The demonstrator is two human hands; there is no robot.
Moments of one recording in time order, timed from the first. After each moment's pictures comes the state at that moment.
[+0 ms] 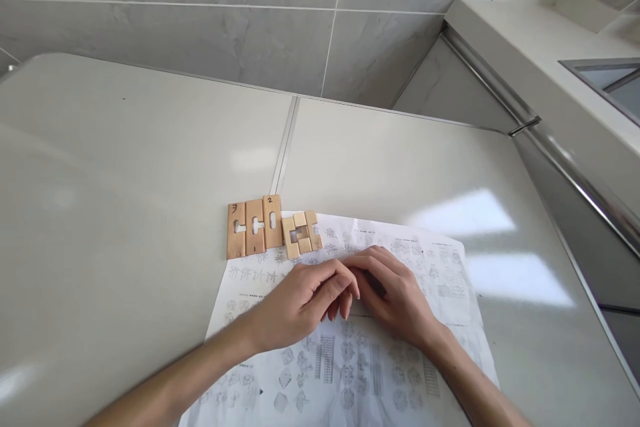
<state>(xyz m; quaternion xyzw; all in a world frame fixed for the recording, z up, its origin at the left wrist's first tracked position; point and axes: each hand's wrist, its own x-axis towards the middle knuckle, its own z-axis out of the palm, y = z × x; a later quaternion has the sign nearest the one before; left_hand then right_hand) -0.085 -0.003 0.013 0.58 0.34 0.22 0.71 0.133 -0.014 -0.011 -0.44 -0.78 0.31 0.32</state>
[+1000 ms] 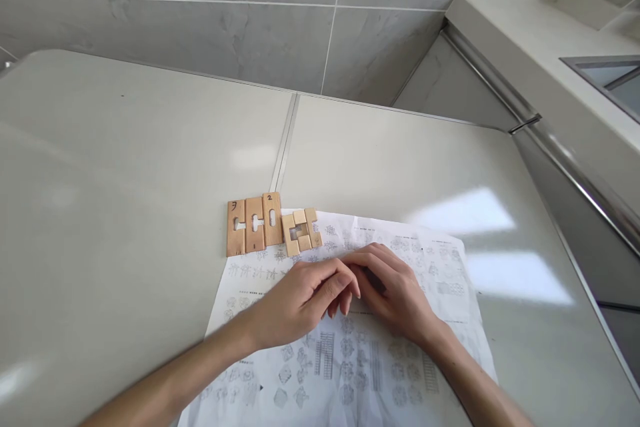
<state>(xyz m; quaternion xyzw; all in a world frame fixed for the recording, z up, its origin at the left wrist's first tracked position) -0.085 -0.003 0.015 0.59 0.35 0.21 0.69 0.132 -0.014 -0.010 -0.44 -0.78 0.30 0.32</state>
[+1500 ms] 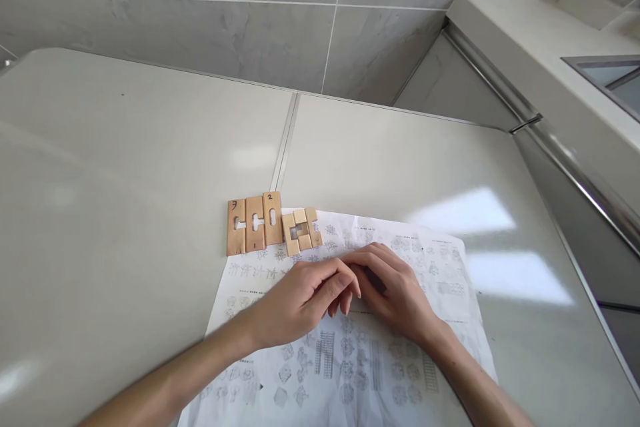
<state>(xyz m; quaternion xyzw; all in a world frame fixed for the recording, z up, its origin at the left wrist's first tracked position) -0.085 -0.003 0.014 0.59 0.35 0.21 0.70 0.133 -0.014 -0.011 -0.44 -0.78 0.31 0.32</state>
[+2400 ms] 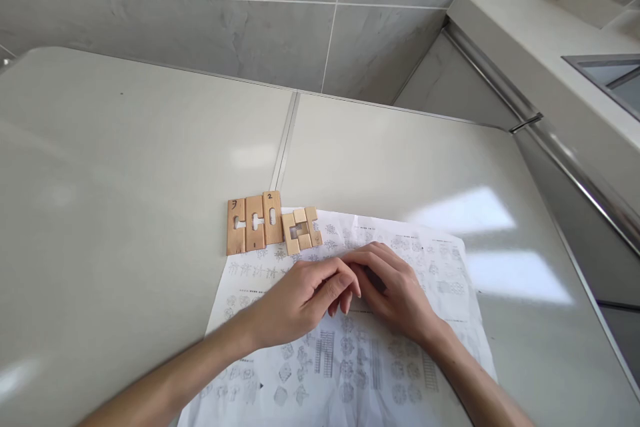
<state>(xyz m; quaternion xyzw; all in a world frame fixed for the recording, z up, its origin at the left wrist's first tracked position) -0.086 -0.004 0.013 0.59 0.35 0.20 0.70 0.133 -0.014 -0.012 -0.44 -0.78 0.31 0.32</state>
